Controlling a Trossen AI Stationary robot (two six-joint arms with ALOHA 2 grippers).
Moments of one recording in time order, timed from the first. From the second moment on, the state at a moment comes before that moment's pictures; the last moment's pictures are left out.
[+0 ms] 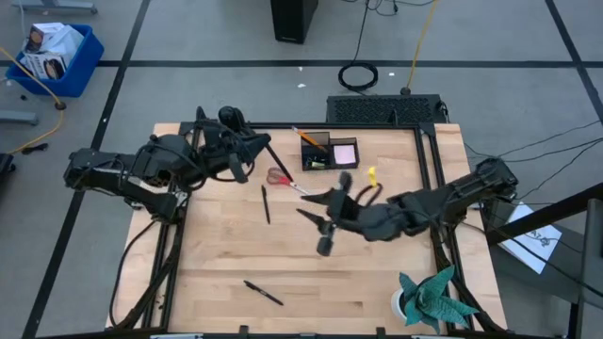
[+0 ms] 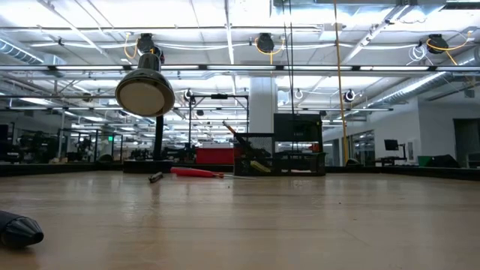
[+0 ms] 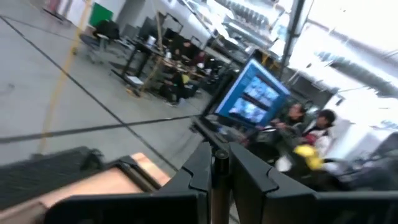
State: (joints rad) left arm -0.14 1.12 1.24 0.02 -0.55 -0.50; right arm 0.39 1.58 1.55 -0.22 0.69 0.14
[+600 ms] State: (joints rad) left arm 0.13 1.35 1.24 0.05 -0.47 -0.33; right arm 0.52 1.41 1.55 -0.38 0.95 0.11
